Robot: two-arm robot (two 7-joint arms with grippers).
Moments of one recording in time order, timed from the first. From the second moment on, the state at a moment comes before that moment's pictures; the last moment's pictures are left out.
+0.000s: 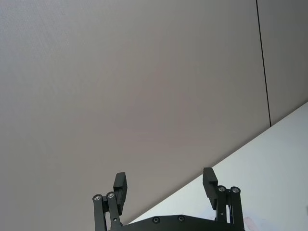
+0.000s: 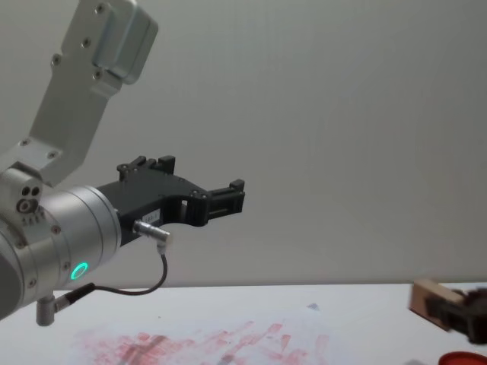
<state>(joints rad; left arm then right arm) -0.24 0.38 0.45 -1.63 -0.20 0.01 -0.01 0.06 0.38 -0.22 -1.61 0.26 0.25 0.33</state>
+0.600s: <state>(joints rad) -0.24 0.38 0.45 -1.63 -0.20 0.01 -0.01 0.16 0.31 -0.28 -1.53 0.24 0.22 0.51</state>
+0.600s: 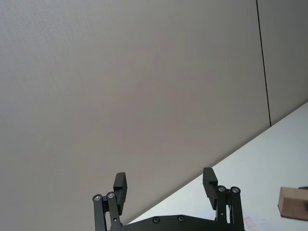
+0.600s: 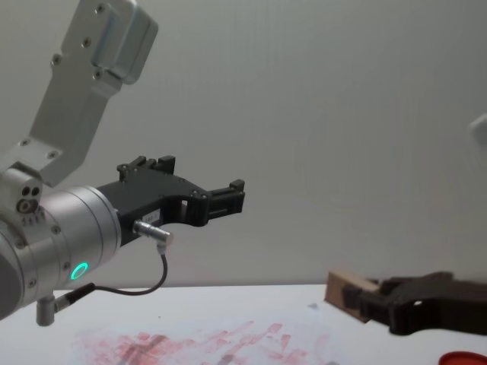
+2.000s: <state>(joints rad) -0.24 0.38 0.45 -1.63 -0.20 0.01 -0.01 0.30 0.21 -0.36 -1.33 0.09 0.39 0.58</state>
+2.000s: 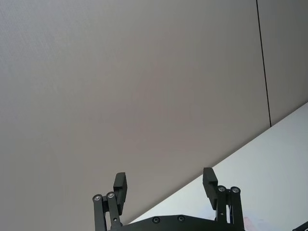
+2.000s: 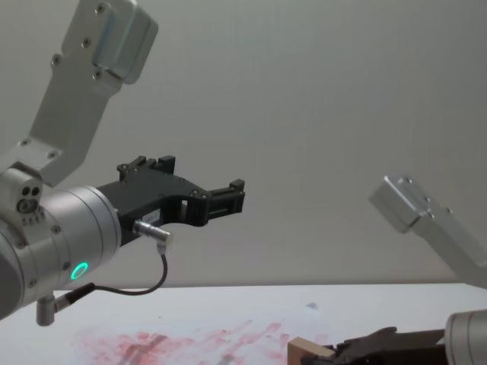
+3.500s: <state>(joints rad) -0.24 0.38 0.45 -1.63 -0.20 0.01 -0.01 0.01 0.46 -0.18 -1.72 0.42 0.30 0.22</state>
